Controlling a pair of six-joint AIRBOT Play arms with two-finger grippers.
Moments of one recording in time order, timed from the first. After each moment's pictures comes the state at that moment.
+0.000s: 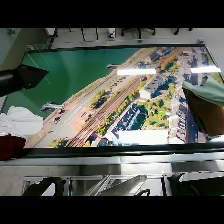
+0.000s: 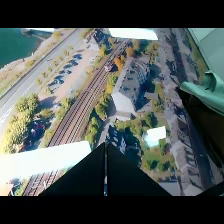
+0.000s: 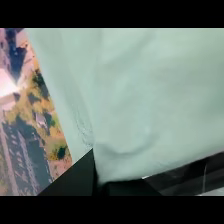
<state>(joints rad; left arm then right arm) 0.07 -0.94 1.42 -2.30 1.20 1.72 -0.90 -1.68 1.99 2.07 -1.81 -1.56</state>
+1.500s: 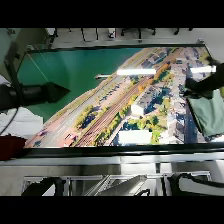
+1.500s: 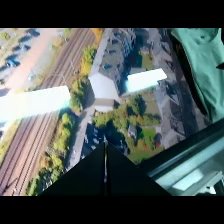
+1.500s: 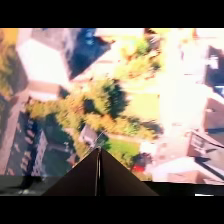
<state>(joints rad) -0.09 -0.91 1.20 -2.30 1.23 1.72 -0.19 -1.35 1.44 1.94 -1.51 -1.57</state>
